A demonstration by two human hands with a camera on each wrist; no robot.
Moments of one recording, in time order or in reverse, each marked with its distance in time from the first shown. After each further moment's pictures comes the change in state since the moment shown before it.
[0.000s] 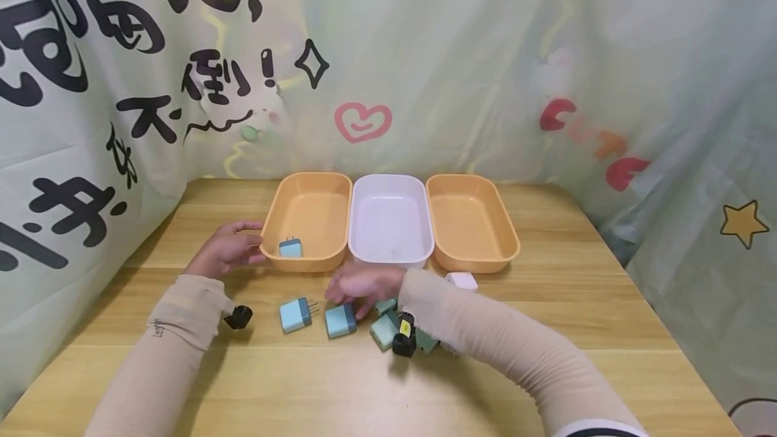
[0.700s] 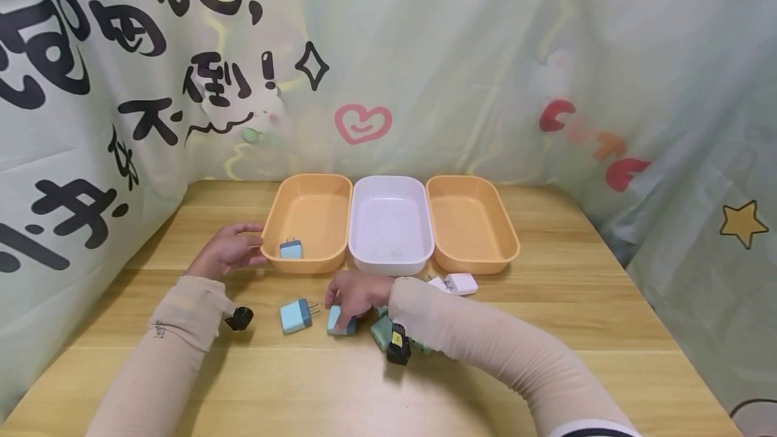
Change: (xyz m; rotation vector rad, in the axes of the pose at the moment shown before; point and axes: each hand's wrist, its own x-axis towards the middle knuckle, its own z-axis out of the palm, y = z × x) left_hand -0.001 0.000 0.002 0.000 0.010 0.006; right_hand 0.002 -0.005 0.015 -0.406 0.096 -0.042
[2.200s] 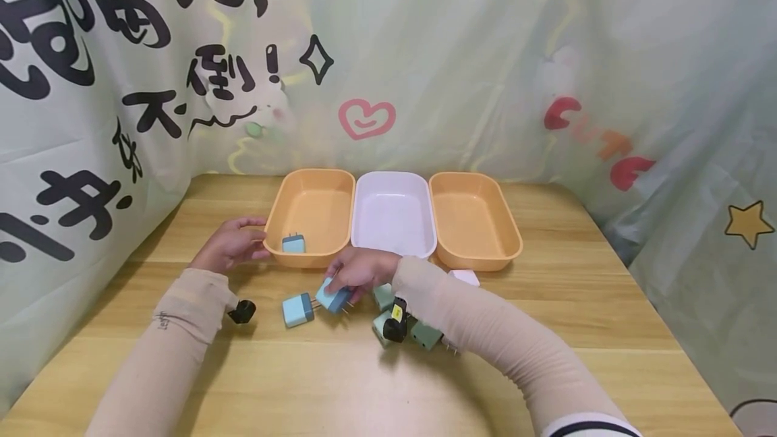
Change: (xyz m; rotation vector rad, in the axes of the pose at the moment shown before) left_hand 0.003 -0.002 -0.001 -0.009 -0.008 0.004; right_hand 0.009 -0.004 -0.023 0.366 -0.064 0.021
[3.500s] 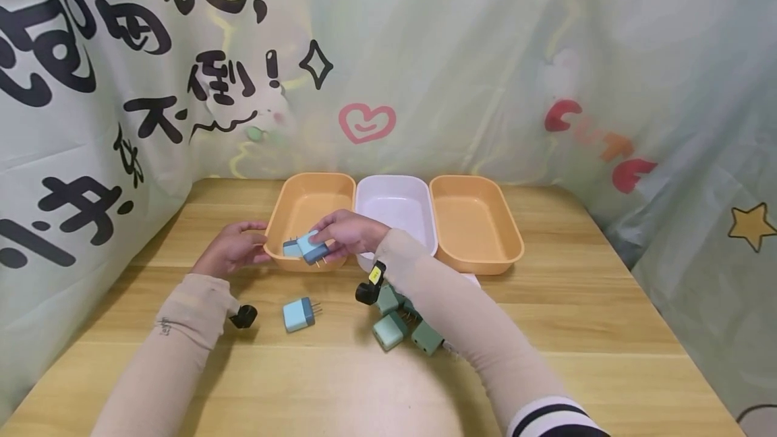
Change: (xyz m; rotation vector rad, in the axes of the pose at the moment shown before) left_hand 0.001 0.001 0.003 0.015 0.045 -0.027; right_hand 0.043 -0.032 -0.038 0.389 0.088 -0.064
